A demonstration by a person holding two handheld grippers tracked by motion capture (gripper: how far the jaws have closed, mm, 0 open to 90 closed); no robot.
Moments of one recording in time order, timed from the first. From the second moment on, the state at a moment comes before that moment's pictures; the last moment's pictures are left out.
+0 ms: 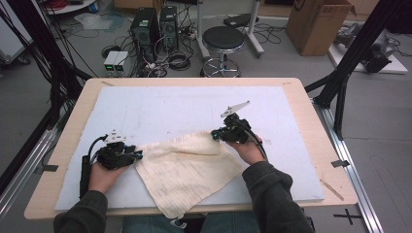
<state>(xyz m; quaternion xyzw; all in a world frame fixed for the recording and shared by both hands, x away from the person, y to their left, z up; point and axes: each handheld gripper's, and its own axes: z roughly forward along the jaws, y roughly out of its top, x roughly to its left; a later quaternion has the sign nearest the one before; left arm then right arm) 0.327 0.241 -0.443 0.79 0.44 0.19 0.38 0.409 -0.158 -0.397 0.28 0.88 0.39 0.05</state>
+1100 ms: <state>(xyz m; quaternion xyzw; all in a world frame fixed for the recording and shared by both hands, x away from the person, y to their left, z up) 0.385 0.215 -0.383 0.79 0.41 0.22 0.41 0.416 -0.198 -0.364 0.30 0.85 0.42 0.12</state>
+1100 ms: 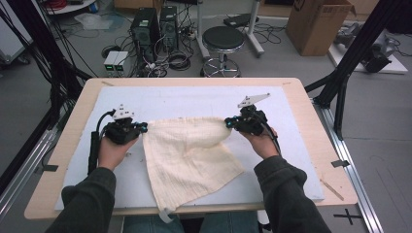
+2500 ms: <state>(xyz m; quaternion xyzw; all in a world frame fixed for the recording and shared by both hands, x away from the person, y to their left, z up) 0.299 0.206 -0.423 0.82 0.30 0.14 0.46 0.336 -0.221 -0.408 0.25 0.85 0.45 0.09</state>
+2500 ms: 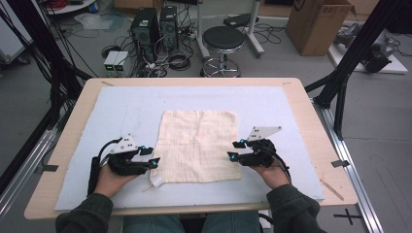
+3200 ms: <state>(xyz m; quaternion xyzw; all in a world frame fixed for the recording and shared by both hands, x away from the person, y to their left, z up) 0.281 0.198 -0.443 0.87 0.25 0.08 0.42 0.315 -0.217 -0.440 0.21 0.90 0.38 0.07</state>
